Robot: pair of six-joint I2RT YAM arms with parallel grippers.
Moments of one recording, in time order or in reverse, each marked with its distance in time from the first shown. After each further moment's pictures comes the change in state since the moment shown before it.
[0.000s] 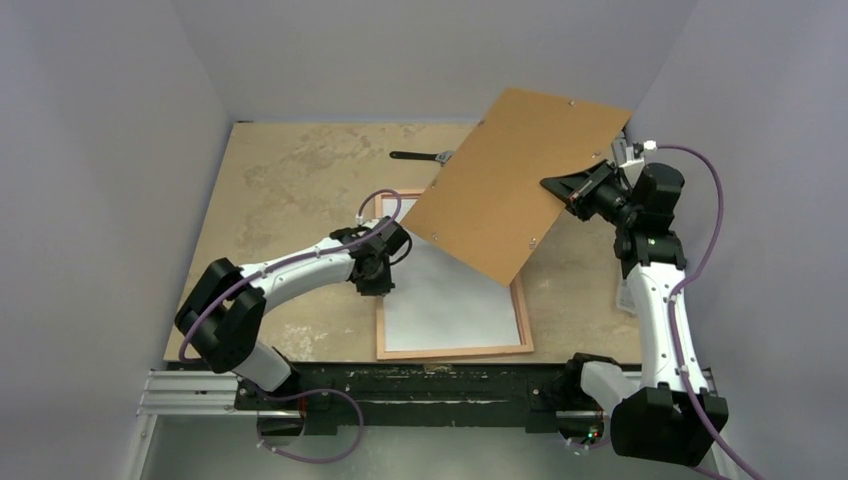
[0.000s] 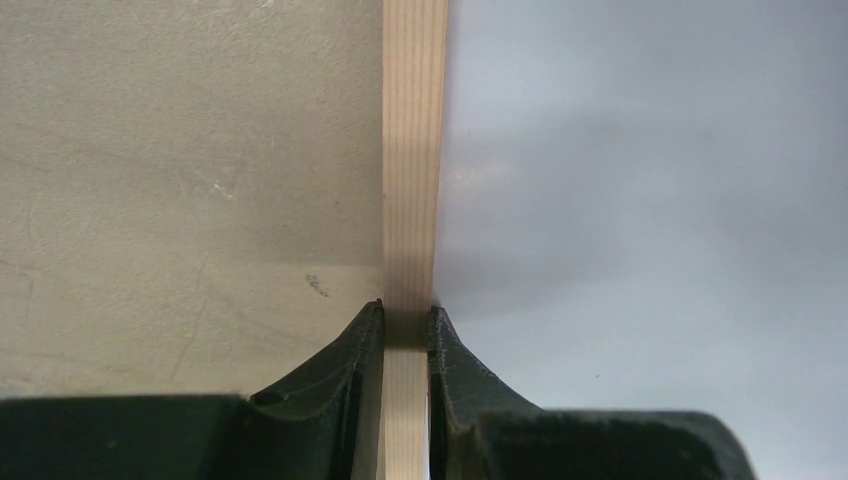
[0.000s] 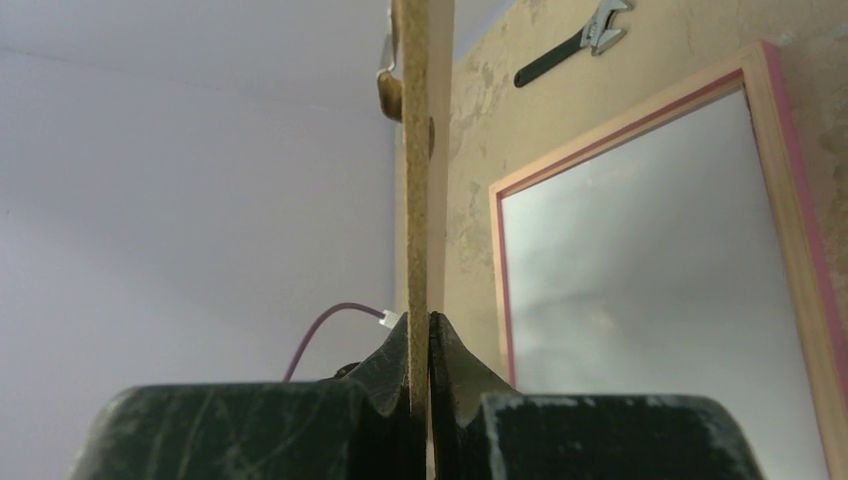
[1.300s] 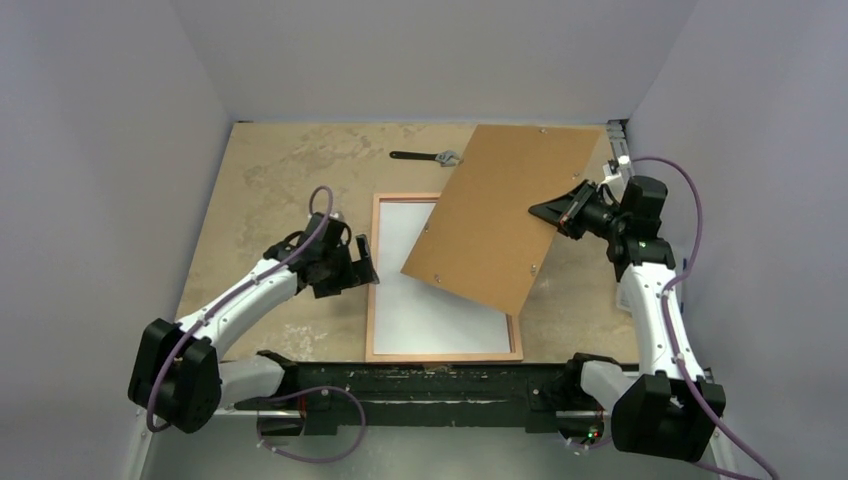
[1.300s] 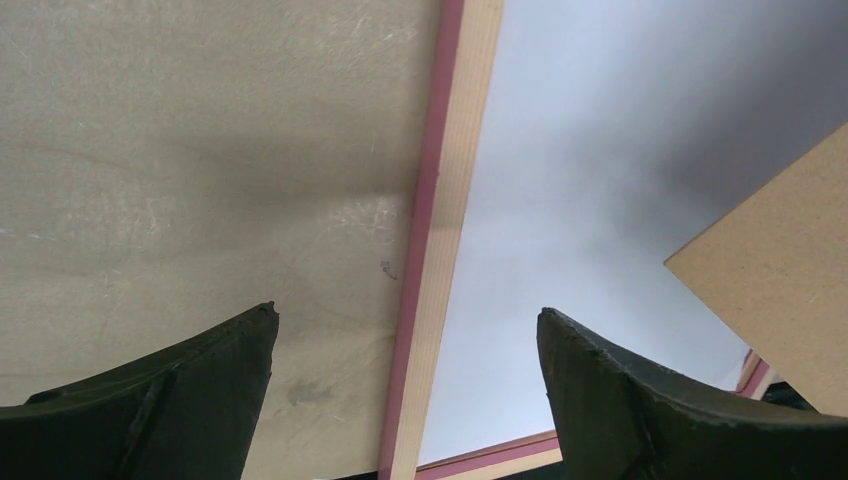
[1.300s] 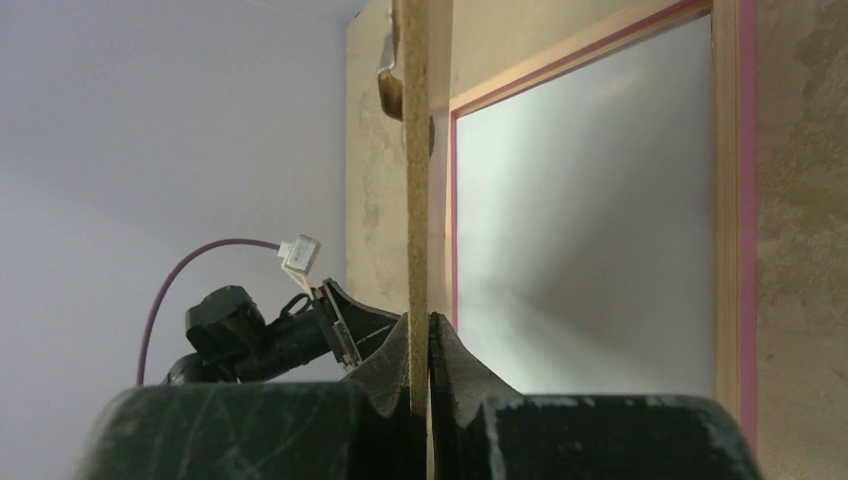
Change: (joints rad) left arm 0.270 -0.339 -0.198 0.097 0.224 0.169; right arm 0.000 0.014 -0.112 -0.065 -0.124 -0.197
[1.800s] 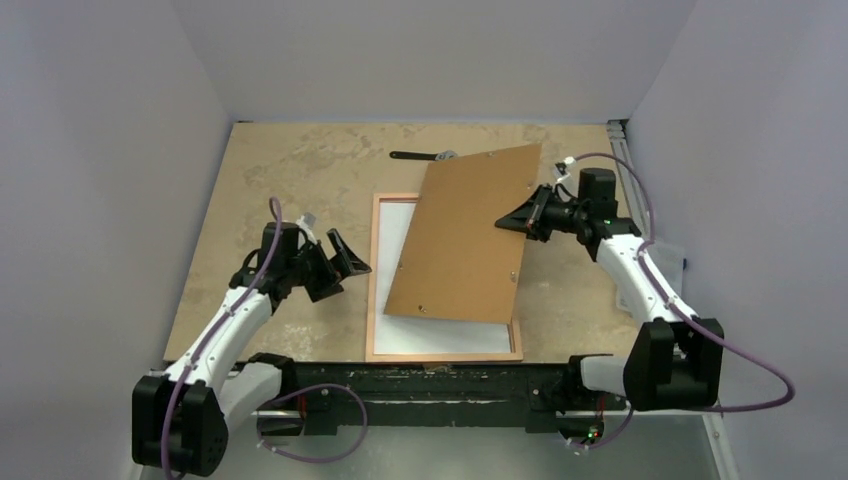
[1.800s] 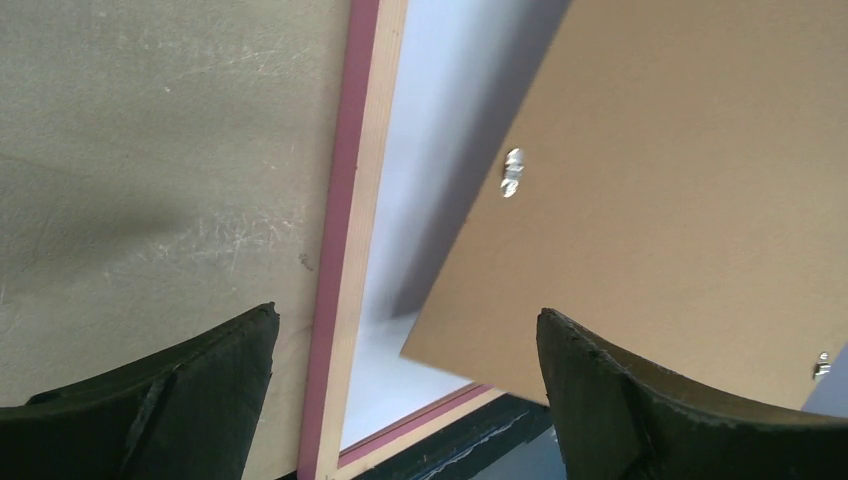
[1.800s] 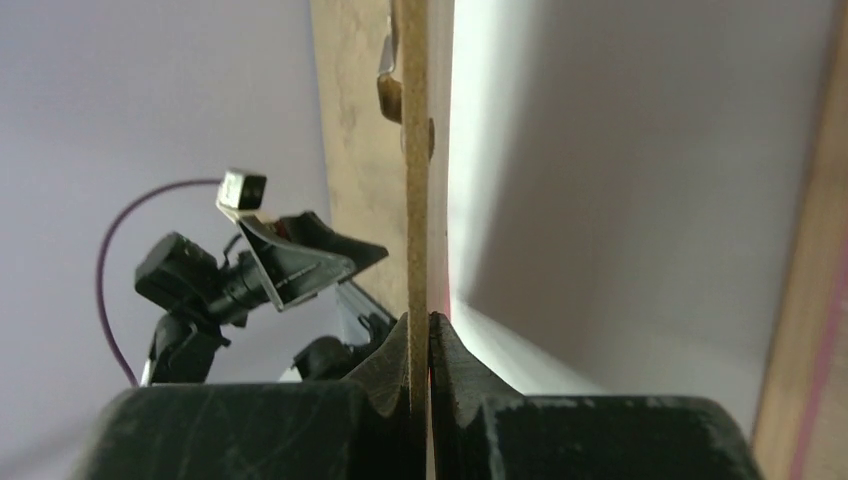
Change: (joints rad) left arm 0.309 -0.213 -0.211 0.187 0.428 -0.066; right arm 0.167 0.206 0.017 -0.004 -0.023 -0.034
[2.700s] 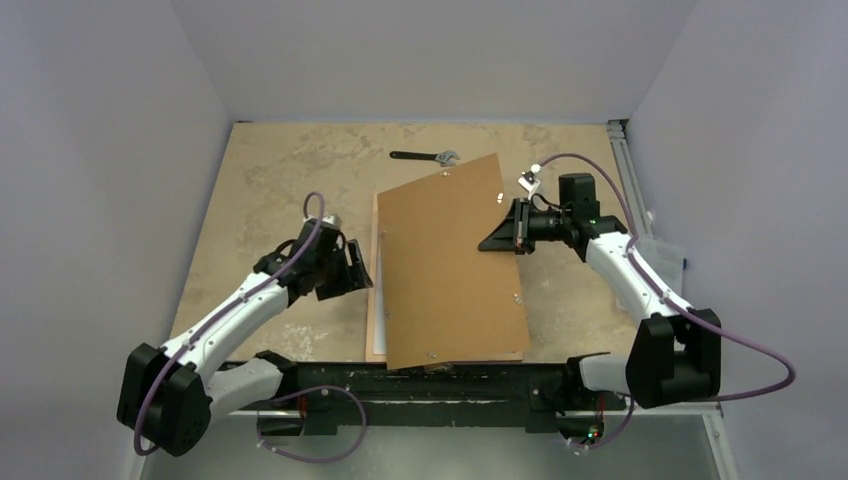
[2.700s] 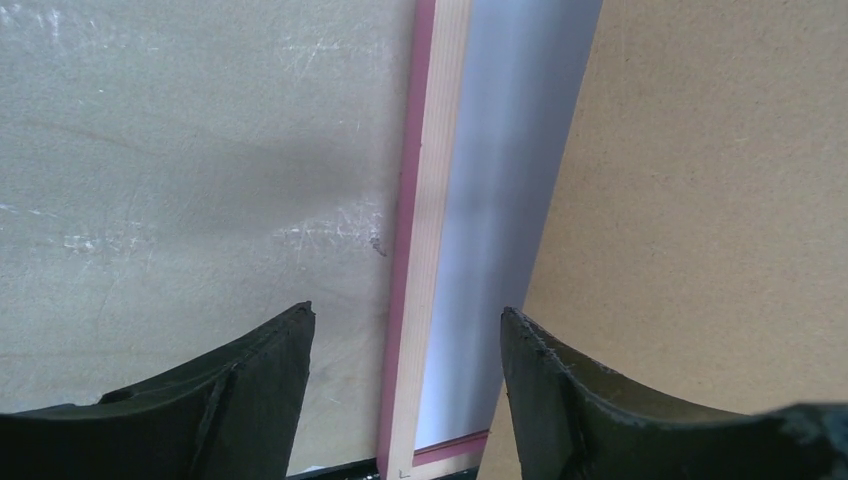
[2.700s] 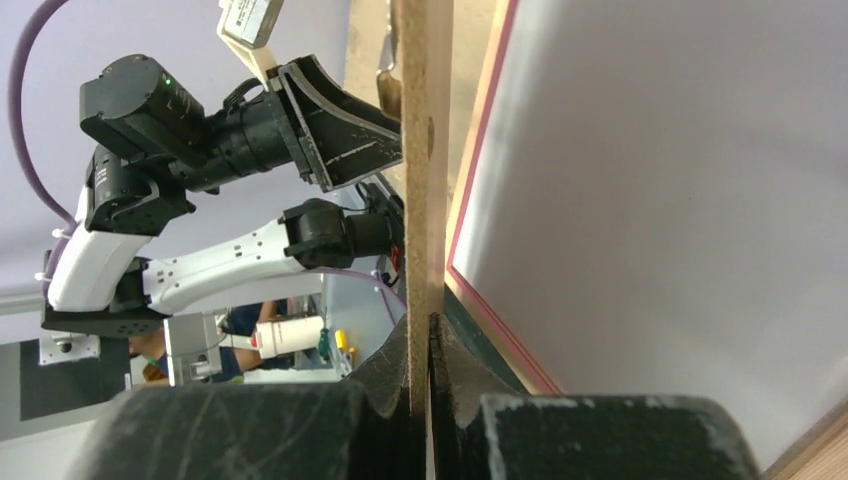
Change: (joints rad) left arm -0.272 0.053 0.129 -0.171 -0.374 0.052; right arm 0.138 0.043 0.017 -0.084 -0.213 -0.222
